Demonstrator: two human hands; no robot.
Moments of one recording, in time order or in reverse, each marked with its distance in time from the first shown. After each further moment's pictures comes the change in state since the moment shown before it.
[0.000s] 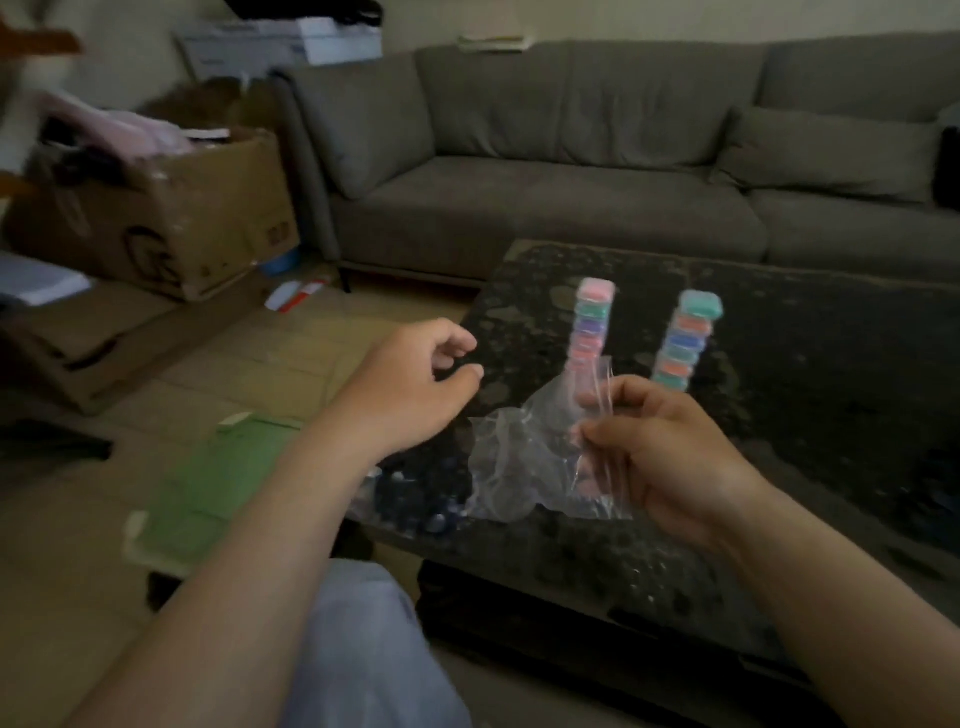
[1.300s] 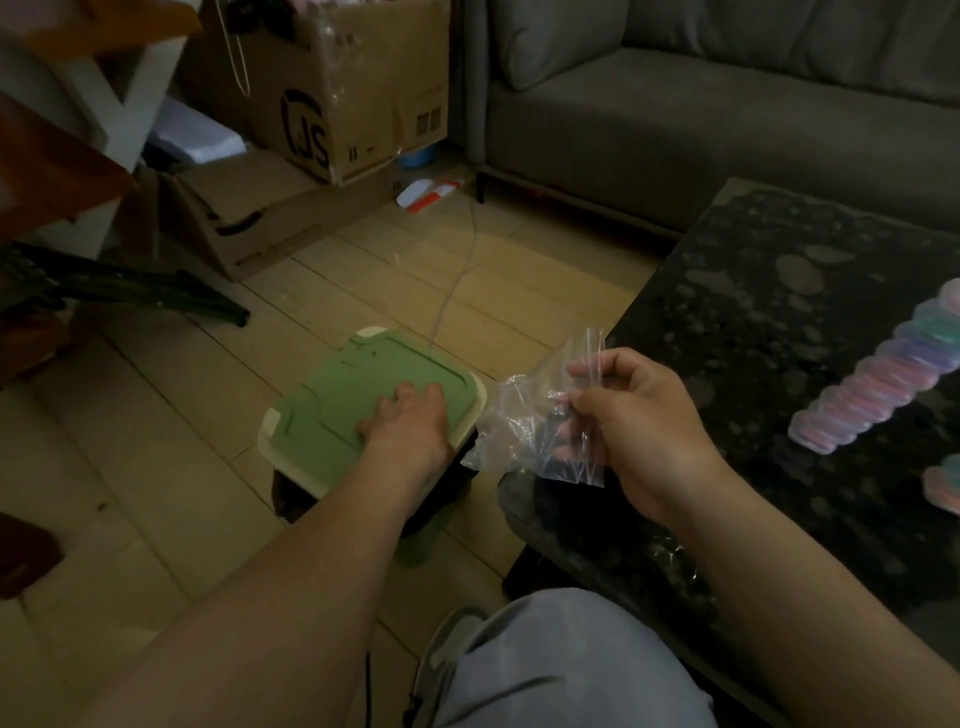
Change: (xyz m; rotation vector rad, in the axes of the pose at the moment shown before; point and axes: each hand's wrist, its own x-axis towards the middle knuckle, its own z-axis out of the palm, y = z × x) left_hand 0.014 -0.233 0.006 0.615 -0.265 -0.777; right_hand 0.113 0.036 0.163 -0.166 -0.116 -0.009
